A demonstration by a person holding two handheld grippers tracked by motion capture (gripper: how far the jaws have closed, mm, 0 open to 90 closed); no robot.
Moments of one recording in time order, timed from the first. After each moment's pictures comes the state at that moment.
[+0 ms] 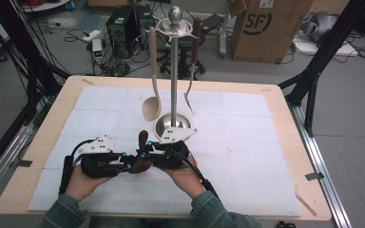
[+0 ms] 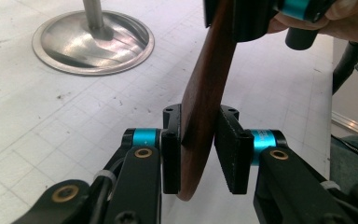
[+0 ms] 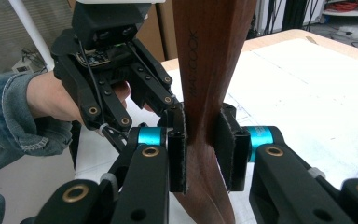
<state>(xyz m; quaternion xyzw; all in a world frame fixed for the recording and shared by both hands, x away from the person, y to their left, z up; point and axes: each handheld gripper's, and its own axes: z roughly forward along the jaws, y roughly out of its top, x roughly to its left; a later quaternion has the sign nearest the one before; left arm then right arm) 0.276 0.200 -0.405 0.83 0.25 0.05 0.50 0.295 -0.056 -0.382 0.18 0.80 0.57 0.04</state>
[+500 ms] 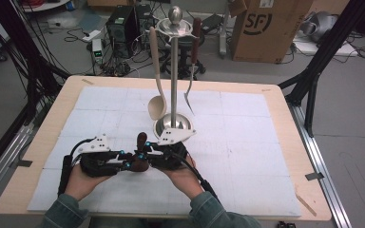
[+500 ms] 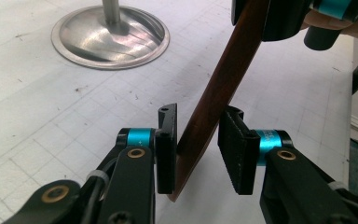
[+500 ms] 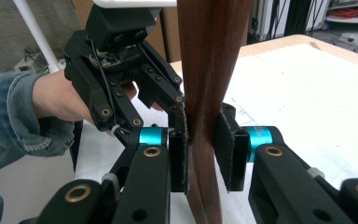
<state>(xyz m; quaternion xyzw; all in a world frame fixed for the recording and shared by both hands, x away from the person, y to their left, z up) 0.279 0.202 -0.407 0.82 0.27 0.07 0.50 0.295 -0.053 -0.383 0.16 0.80 0.58 0.04</state>
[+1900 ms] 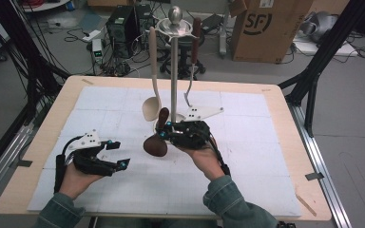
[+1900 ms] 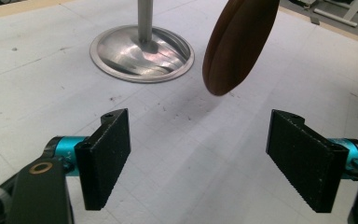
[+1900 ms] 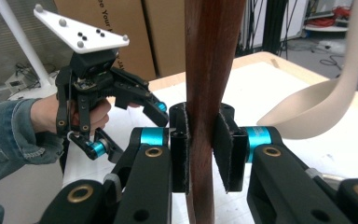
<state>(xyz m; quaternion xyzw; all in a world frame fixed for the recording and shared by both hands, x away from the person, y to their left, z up) 0.282 0.219 -0.403 0.80 0.30 0.10 0.52 0.327 -0.108 -0.337 0.19 0.78 0.59 0.05</state>
